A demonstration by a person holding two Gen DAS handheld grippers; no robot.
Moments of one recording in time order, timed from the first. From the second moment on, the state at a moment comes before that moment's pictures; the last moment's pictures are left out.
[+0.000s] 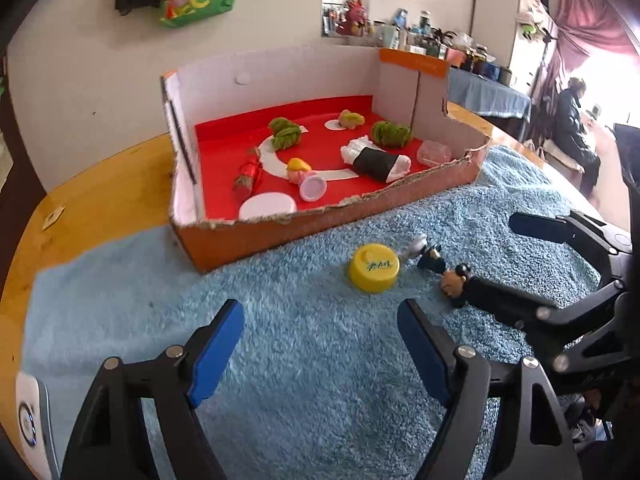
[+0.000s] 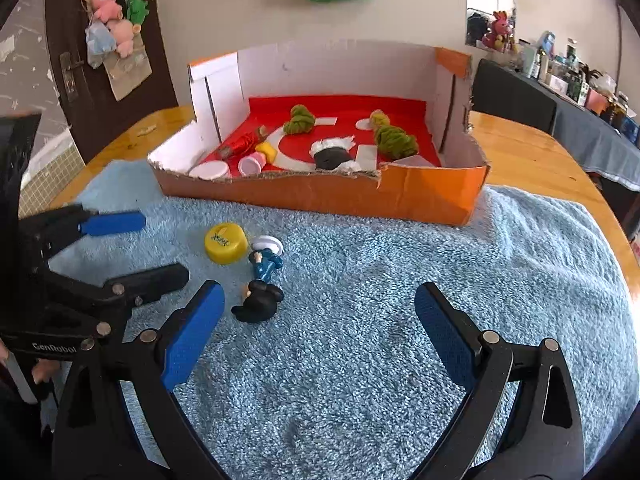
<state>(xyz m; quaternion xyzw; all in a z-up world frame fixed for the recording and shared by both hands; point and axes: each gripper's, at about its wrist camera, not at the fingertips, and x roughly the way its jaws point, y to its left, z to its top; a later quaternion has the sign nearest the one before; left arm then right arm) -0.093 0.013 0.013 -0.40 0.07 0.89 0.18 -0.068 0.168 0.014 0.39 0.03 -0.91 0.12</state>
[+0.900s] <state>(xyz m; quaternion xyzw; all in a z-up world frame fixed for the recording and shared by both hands) -0.120 0.042 0.006 -0.43 0.10 0.86 0.24 -0.087 0.145 0.006 0.42 0.10 -0.88 0.19</state>
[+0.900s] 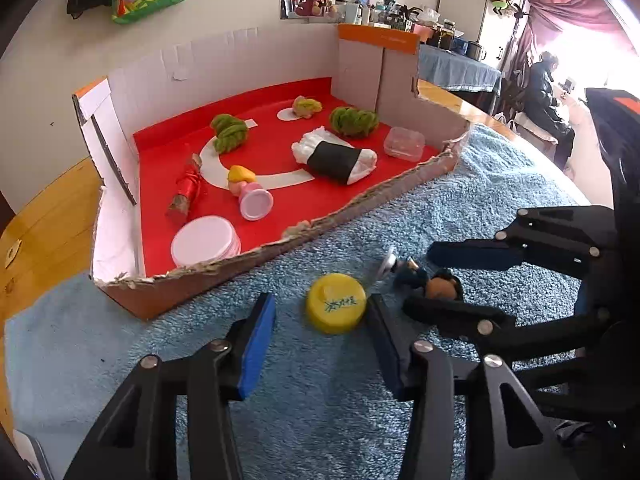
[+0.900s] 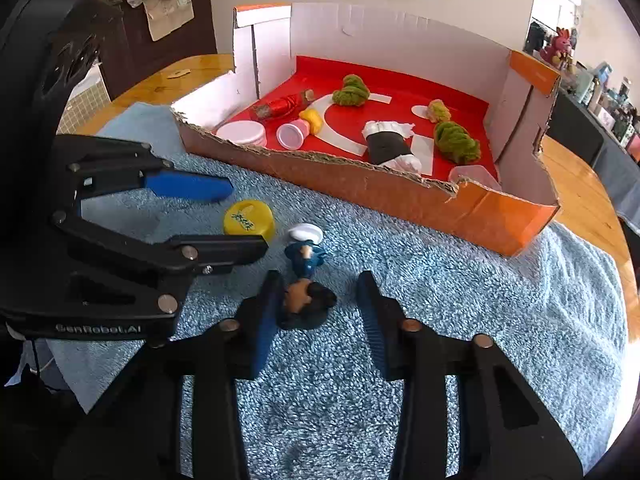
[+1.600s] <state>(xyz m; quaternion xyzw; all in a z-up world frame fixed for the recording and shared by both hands) -0.070 0.029 0.038 -0.39 0.03 0.90 0.22 -0.055 0.163 0.027 0.38 0.05 -0.90 0.19</state>
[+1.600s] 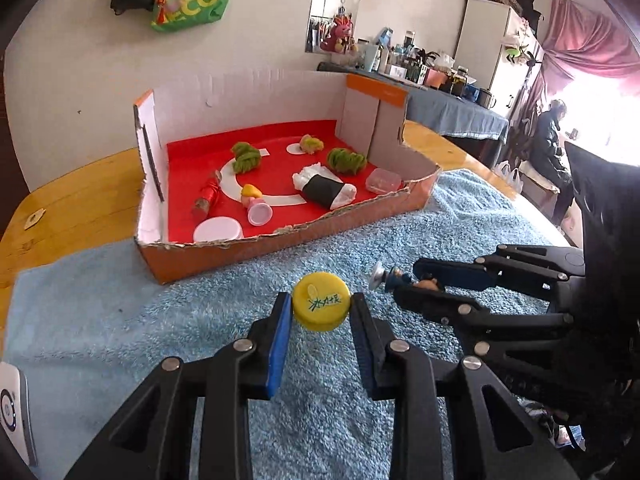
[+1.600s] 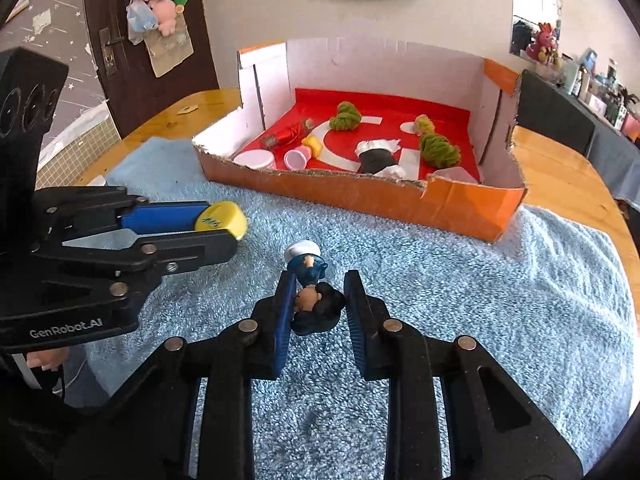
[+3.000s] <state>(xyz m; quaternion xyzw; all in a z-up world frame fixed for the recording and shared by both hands) -0.174 0.036 0.083 -0.38 0.04 0.90 0.21 -0.176 0.166 0.096 0.37 0.08 -0.91 0.17</state>
